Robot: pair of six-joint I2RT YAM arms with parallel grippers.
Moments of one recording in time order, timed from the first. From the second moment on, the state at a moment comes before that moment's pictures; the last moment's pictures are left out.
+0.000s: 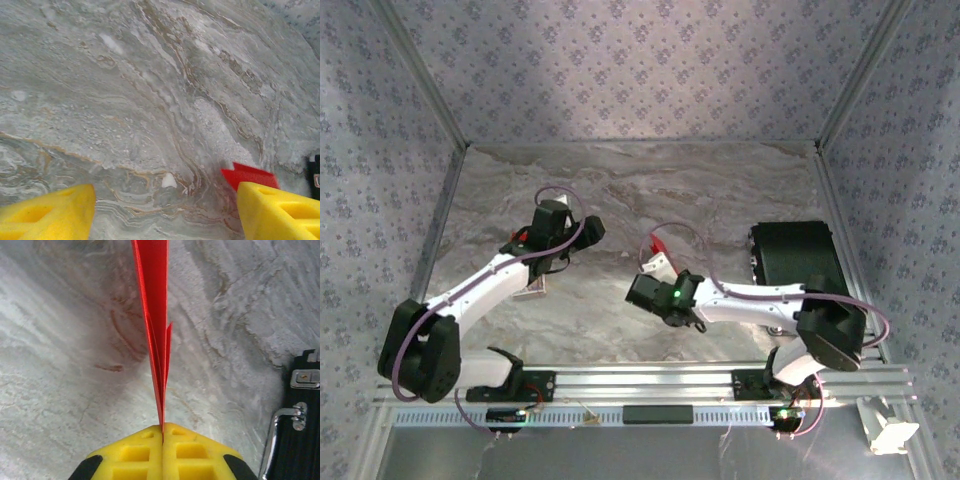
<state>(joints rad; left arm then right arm) -0.46 1.29 0.78 -0.16 0.04 -0.74 1.16 1.54 0.96 -0.77 0.71 0.45</state>
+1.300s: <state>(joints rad) -0.44 1.38 0.76 -0.11 0.21 -0.83 0.70 1.48 0.66 -0.05 -0.36 0.56</state>
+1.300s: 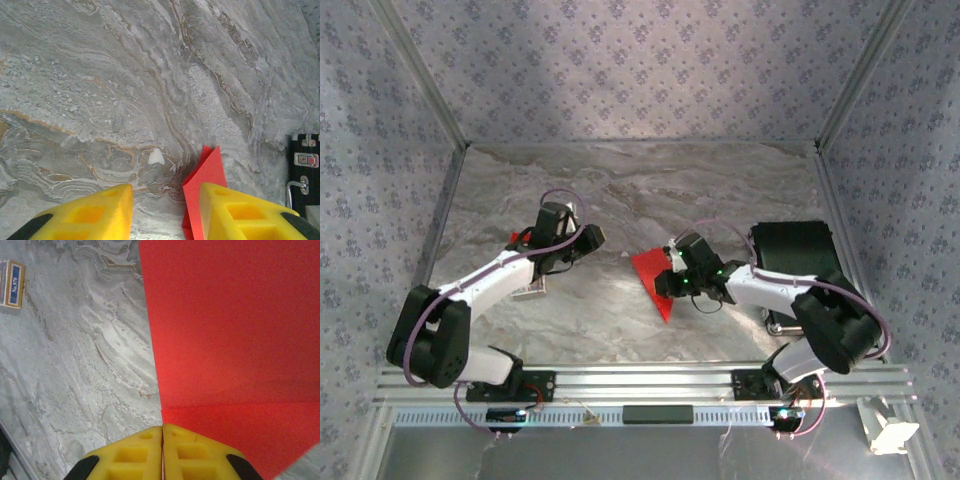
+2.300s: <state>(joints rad) -0.44 1.41 0.76 -0.10 0.27 -0.85 0.74 1.70 0.61 0.36 -0.21 1.38</state>
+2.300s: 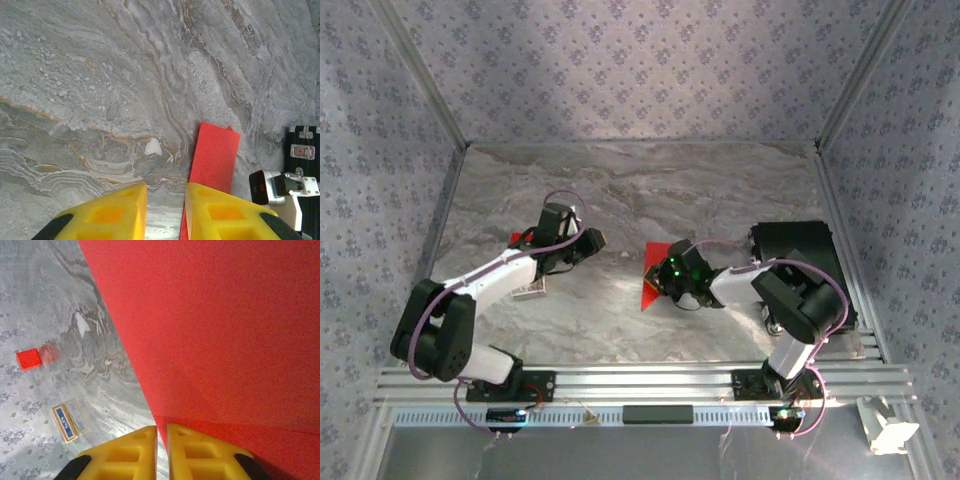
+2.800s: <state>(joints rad) -0.52 1.68 0.90 -0.03 0.50 -0.86 0.59 1.41 0.61 0.05 -0.16 1.13</state>
